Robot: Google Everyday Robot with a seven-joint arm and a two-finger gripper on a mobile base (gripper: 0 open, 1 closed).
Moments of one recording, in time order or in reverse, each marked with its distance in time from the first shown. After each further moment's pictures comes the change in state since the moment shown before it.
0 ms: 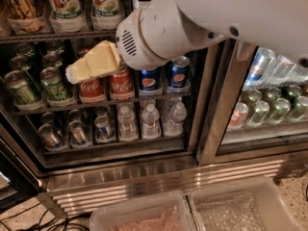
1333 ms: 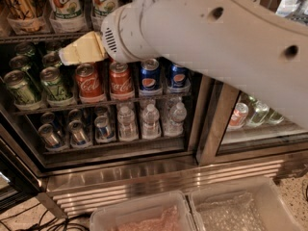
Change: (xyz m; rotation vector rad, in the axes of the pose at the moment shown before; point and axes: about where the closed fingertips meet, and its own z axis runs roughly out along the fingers) arm -0.044 -0.016 0.019 0.162 -0.206 -0.043
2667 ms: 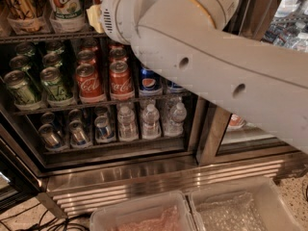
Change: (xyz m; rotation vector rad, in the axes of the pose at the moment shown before) arm -0.058 -0.032 0.017 0.116 -0.262 0.032
